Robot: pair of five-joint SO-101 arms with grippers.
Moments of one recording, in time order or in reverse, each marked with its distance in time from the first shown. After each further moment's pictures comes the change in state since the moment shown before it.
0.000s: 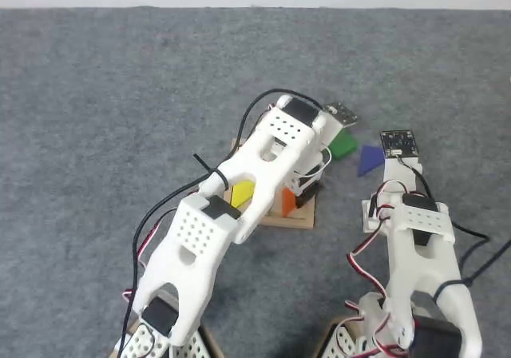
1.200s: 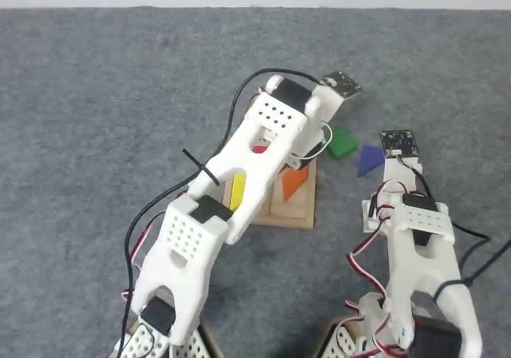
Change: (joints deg) left arm -1.6 -7.0 -6.3 2.5 1.1; right arm 0.0 0.0 0.0 0.0 0.0
